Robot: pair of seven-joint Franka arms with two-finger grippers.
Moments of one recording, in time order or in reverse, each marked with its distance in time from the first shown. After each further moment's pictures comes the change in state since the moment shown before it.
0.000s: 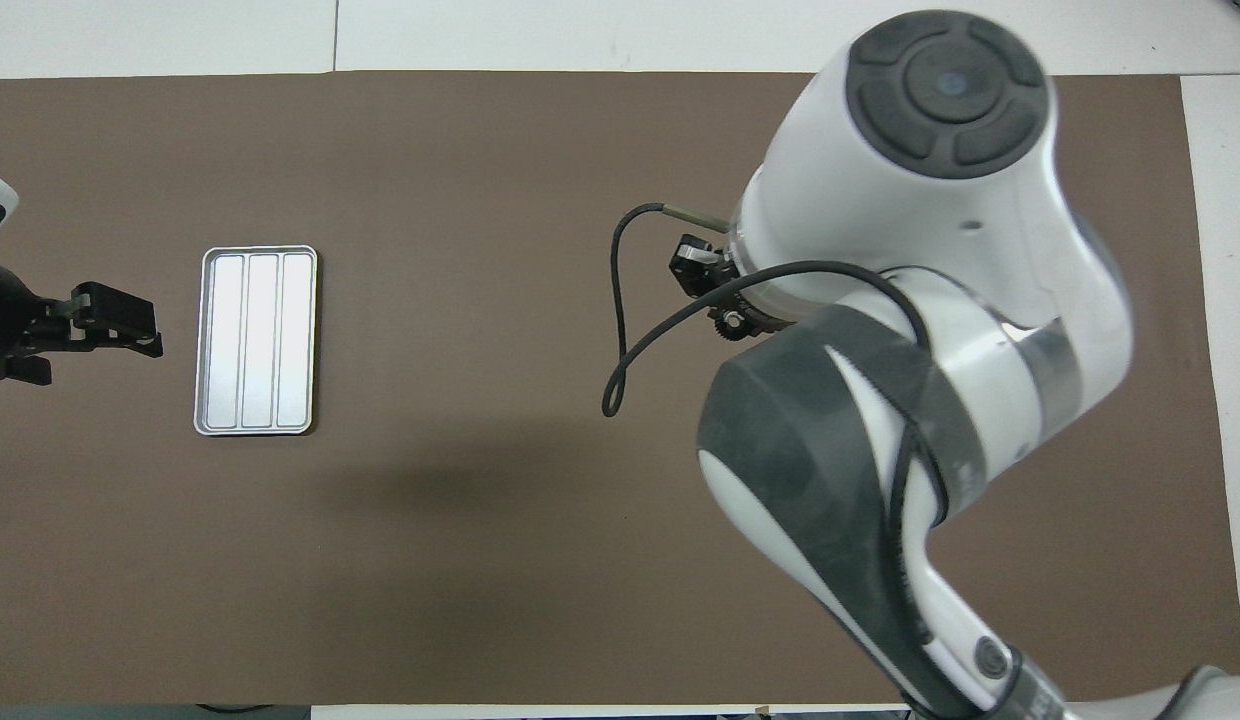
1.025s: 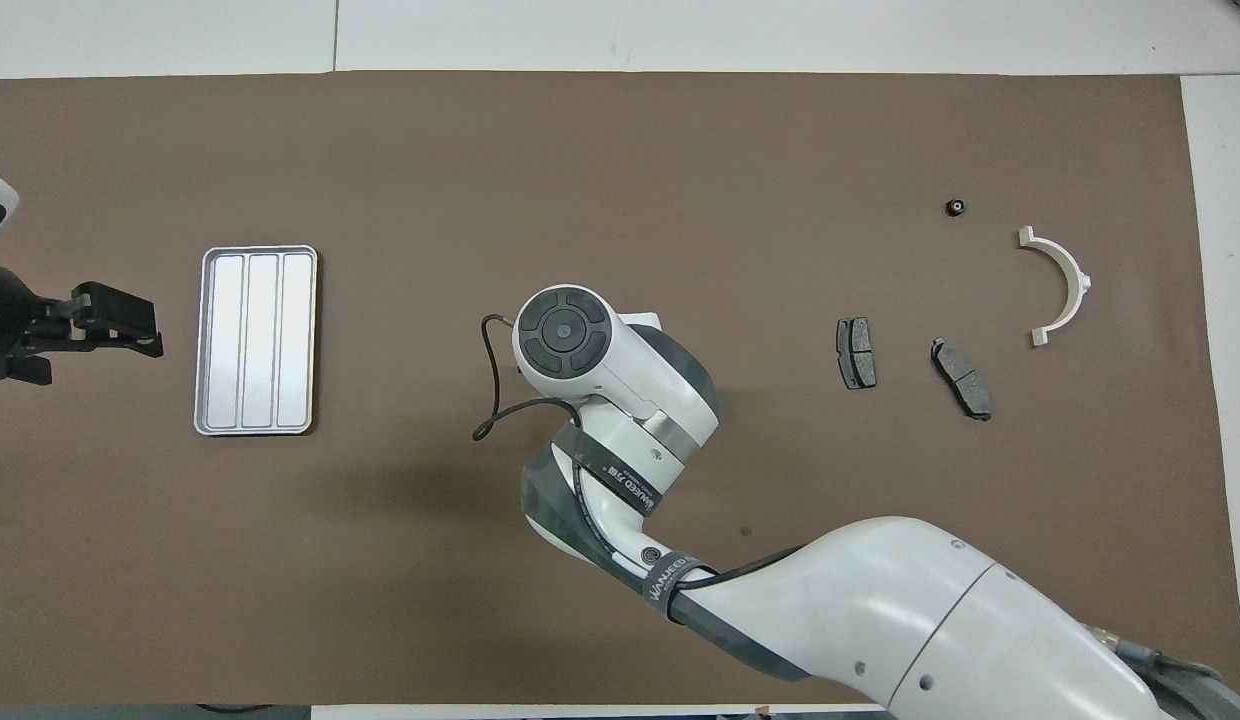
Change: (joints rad) left arm 0.000 0.000 0.000 0.000 0.000 0.000 0.000; right arm 0.198 0.339 -0.003 -0.209 -0.204 0.536 0.447
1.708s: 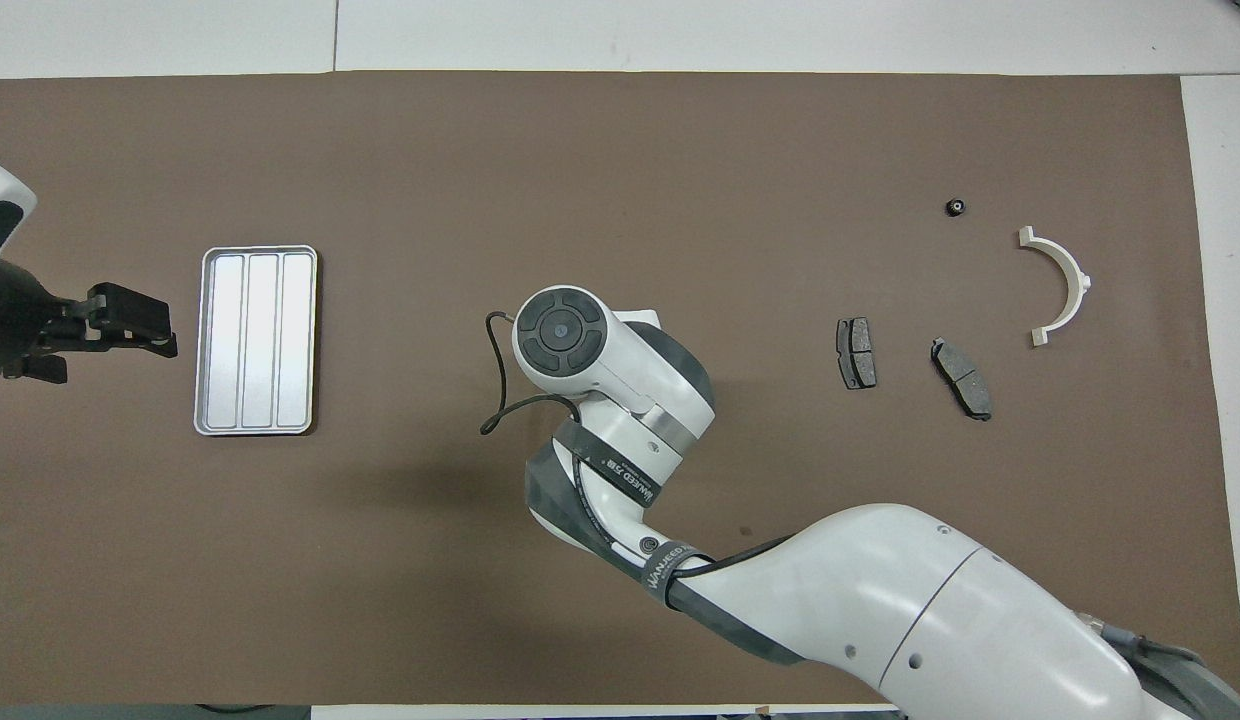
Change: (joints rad) left arm -0.005 0.000 -0.016 -0.003 -0.025 0.011 0.003; right arm -0.003 0.020 -0.003 0.051 -0.052 -0.055 0.021
